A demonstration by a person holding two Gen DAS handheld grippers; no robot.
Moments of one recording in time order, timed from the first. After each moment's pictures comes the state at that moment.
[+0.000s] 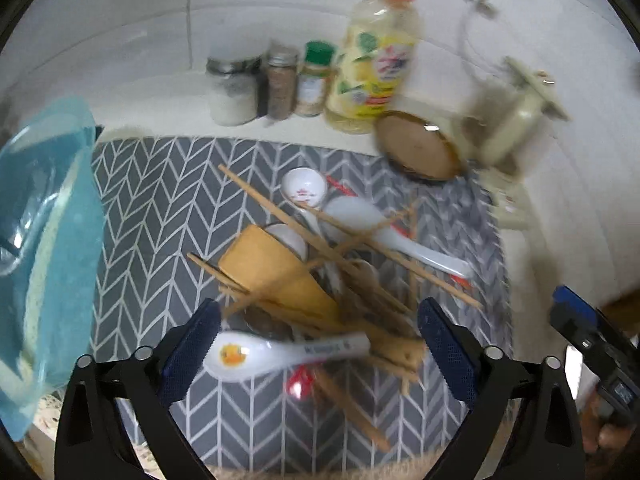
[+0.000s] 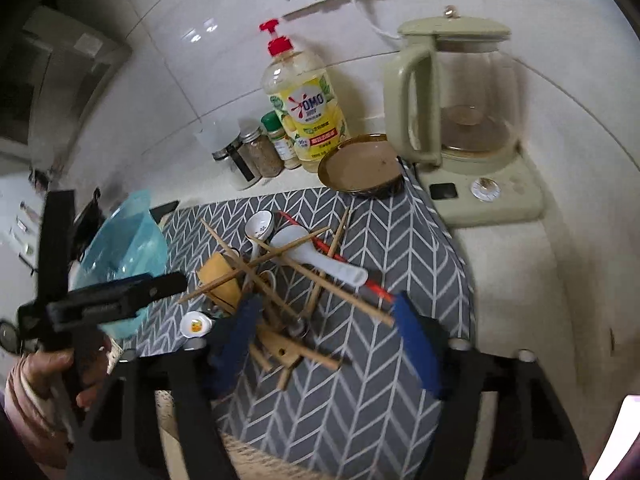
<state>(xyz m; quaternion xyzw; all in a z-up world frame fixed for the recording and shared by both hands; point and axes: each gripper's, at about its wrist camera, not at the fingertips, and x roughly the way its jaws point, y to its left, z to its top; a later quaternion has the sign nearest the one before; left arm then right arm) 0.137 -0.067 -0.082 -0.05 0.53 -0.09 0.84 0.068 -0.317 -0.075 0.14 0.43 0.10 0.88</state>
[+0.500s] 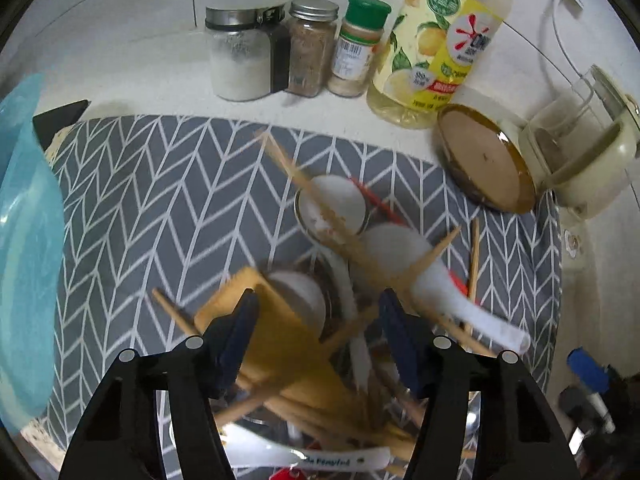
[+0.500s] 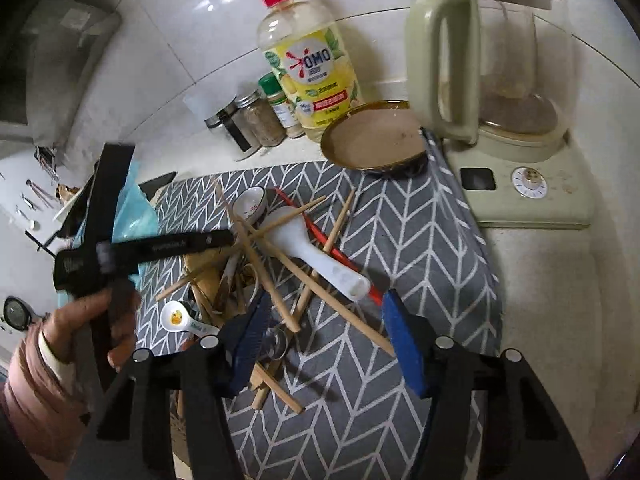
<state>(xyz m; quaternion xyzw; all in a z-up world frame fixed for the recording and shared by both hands) 0.218 -0.076 -0.131 -0.08 0.56 -0.05 0.82 0.114 -0.312 -0.113 0.12 0.47 0.14 0.86</state>
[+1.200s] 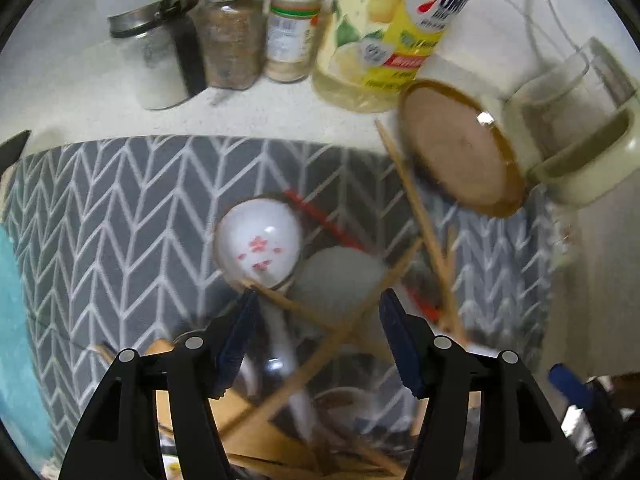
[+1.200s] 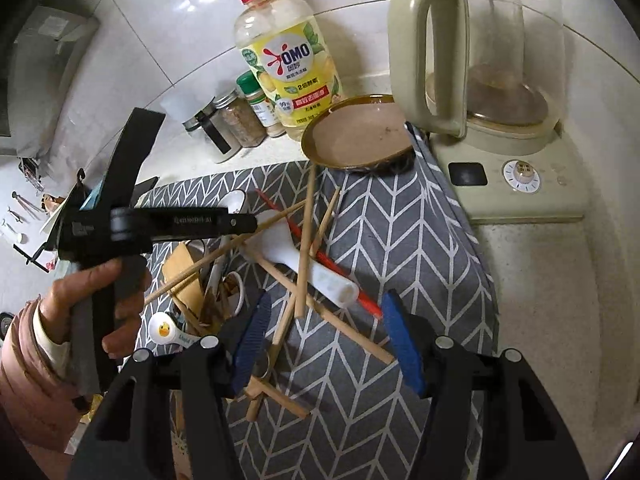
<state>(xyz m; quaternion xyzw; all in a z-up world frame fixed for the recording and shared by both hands) 0.256 -0.121 -0.140 -0.06 0.59 -0.11 0.80 0.123 -0.314 -0.118 0.13 0.48 0.10 0.86</state>
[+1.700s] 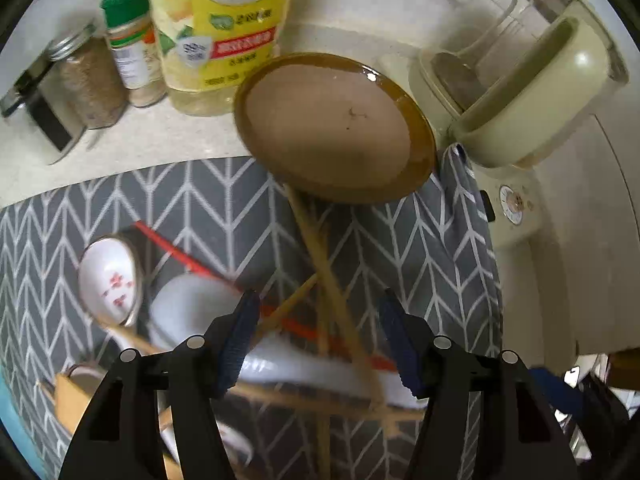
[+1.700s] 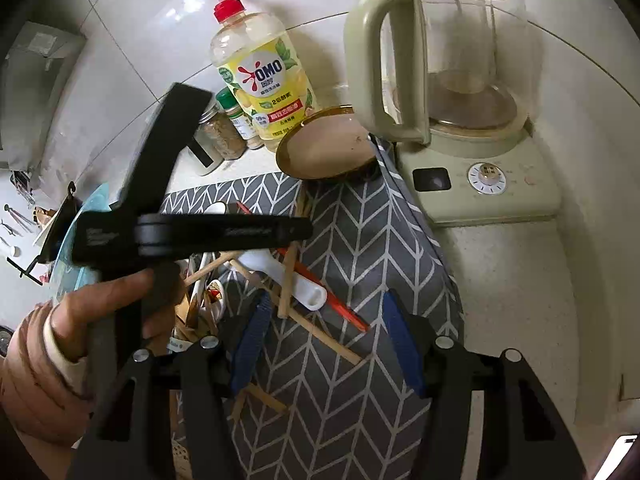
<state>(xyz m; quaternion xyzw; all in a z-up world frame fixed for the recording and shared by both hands) 0.253 -0.219 -0.151 -0.01 0.60 -0.19 0.78 0.121 -0.337 -0.109 0.14 0.48 0.08 0.86</state>
